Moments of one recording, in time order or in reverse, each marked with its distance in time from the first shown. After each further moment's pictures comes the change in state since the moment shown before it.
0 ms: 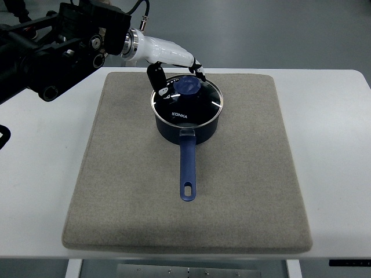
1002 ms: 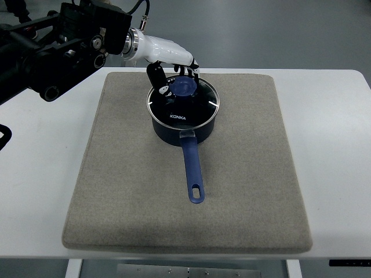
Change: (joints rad) left arm -0.001 -0.002 0.000 0.007 0.013 0.004 0.020; right arm 0.000 0.000 0.000 0.000 0.000 0.000 0.000
